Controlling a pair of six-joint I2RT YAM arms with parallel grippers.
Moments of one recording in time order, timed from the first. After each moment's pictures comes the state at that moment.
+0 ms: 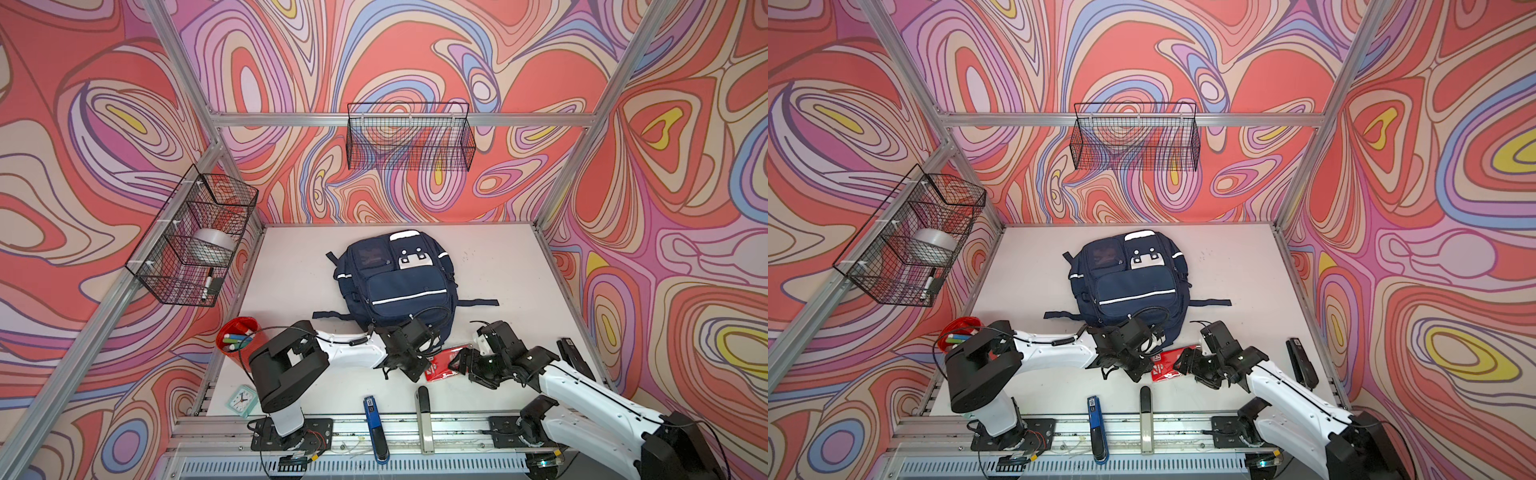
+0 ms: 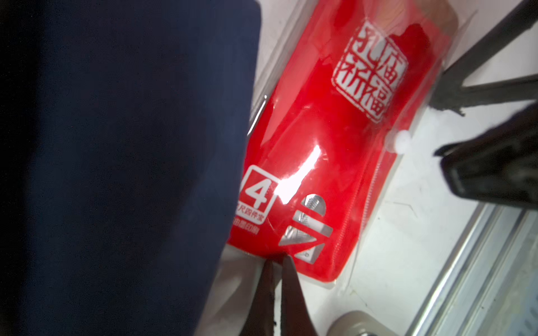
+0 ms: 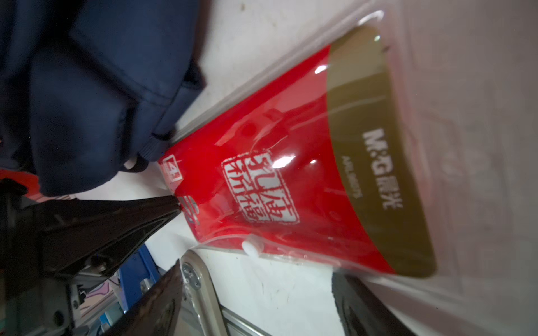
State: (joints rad) left arm -1.04 1.74 0.92 -0.27 0.18 -0.29; right arm 0.51 0.92 0.35 -0.52 -0.37 0.87
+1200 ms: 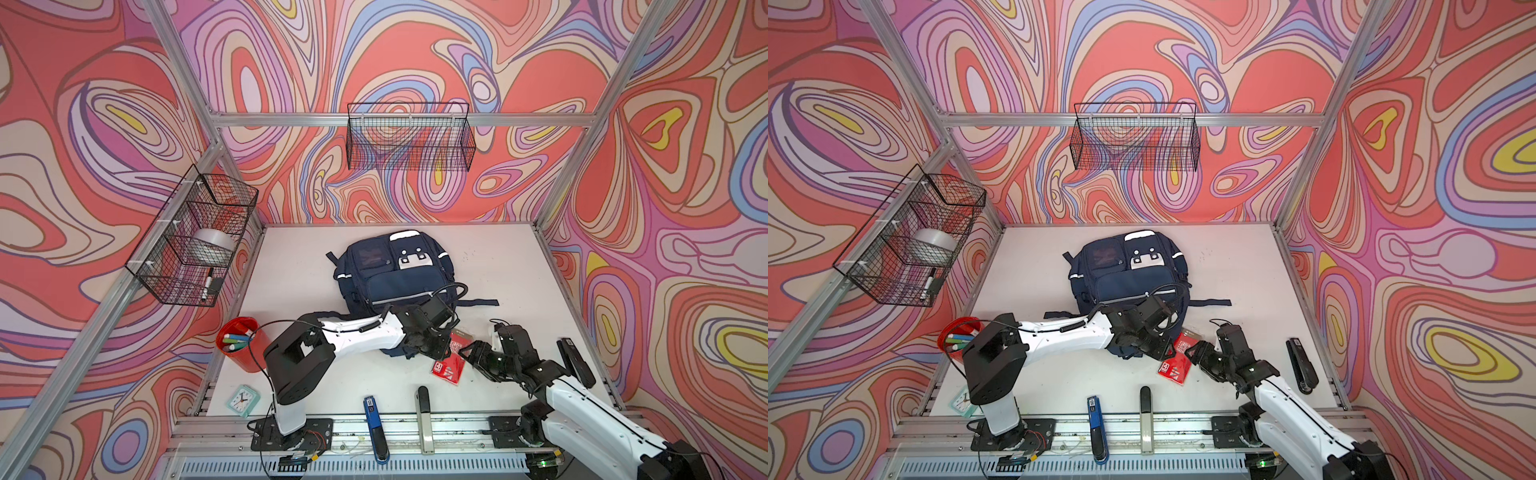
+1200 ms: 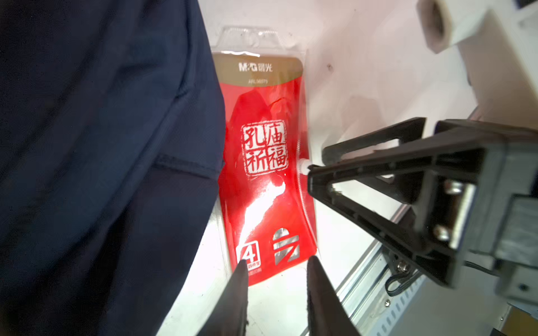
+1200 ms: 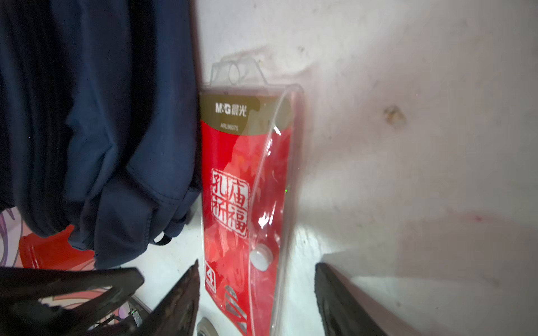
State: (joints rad) left arm -1.04 1.83 1.25 -0.47 0.22 -0.59; right arm 0.35 0.81 0.23 -0.33 -0.34 0.92
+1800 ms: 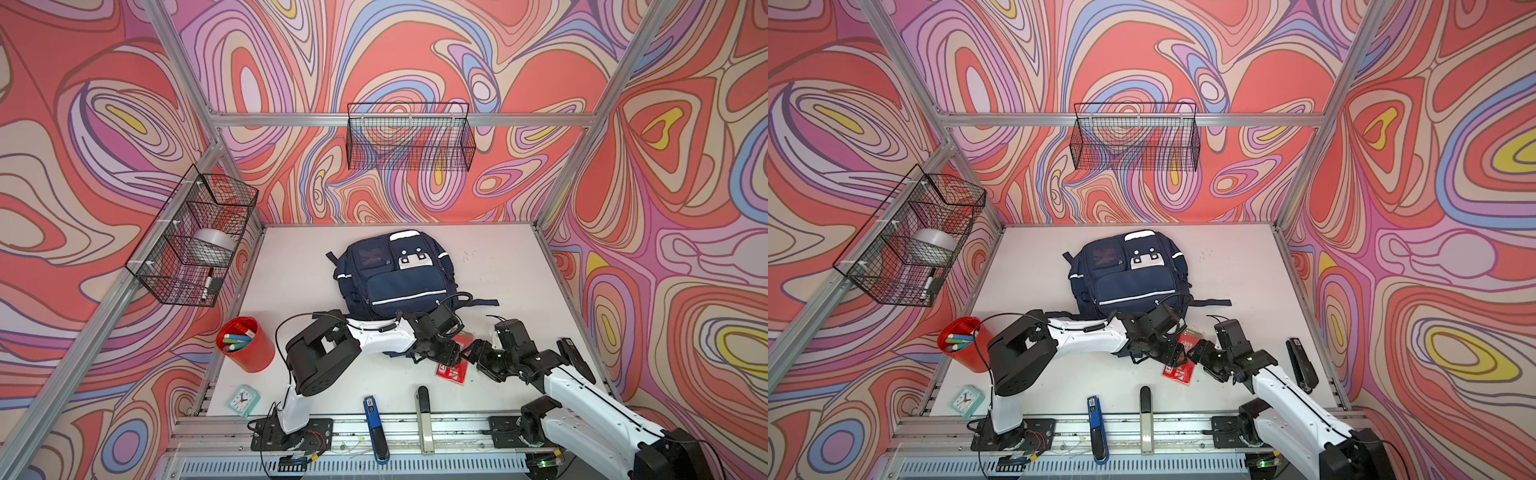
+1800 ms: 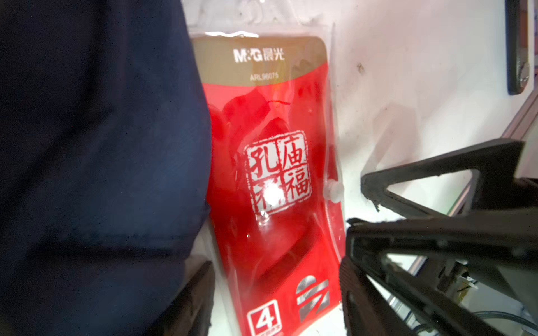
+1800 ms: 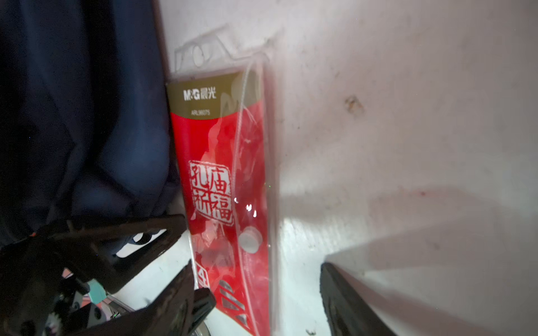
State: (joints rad) left arm -1.05 1.97 1.25 -0.32 0.25 -0.63; right arm 0.33 0.89 0.32 -0.47 -0.31 0.88
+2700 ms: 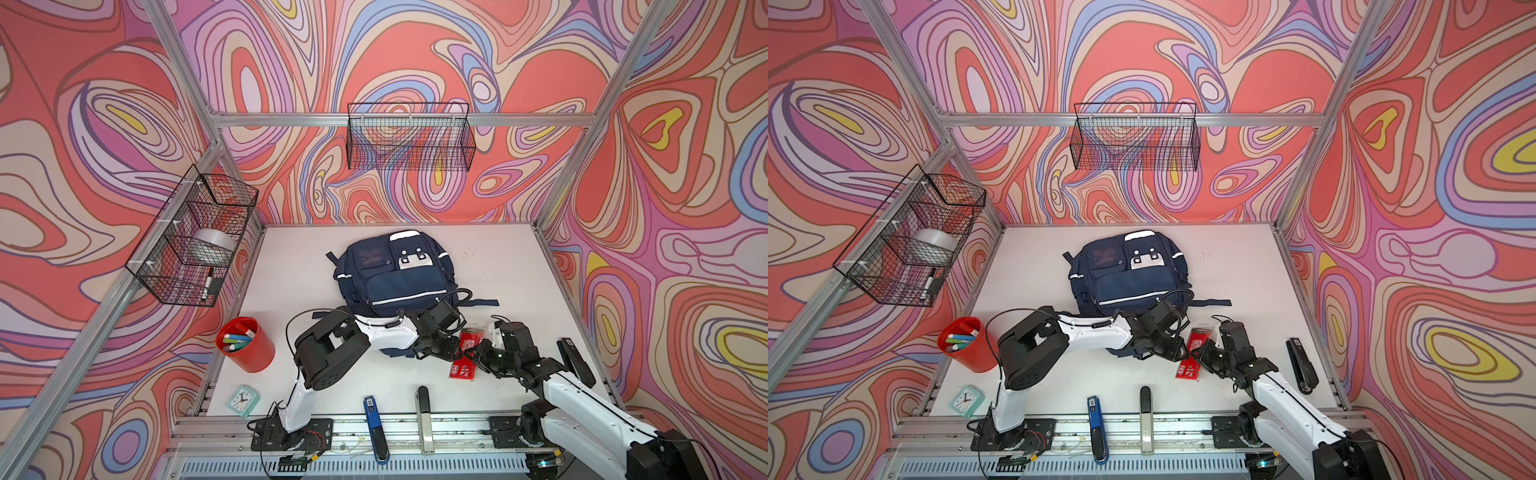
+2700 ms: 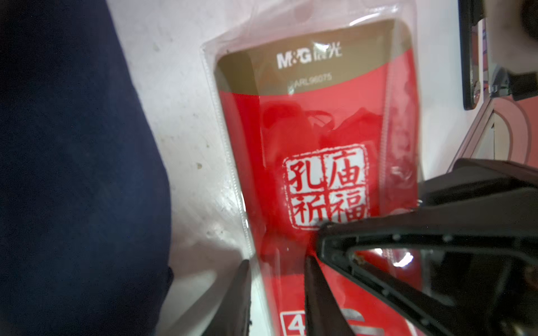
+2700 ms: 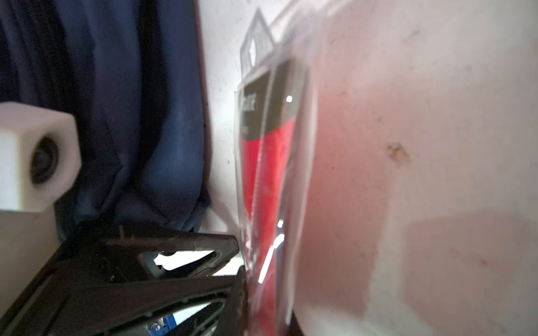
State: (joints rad) left arm -1.03 2.03 1.27 -0.22 0.34 -0.64; right arm 0.29 0.88 0.22 -0.23 -0.38 0.89
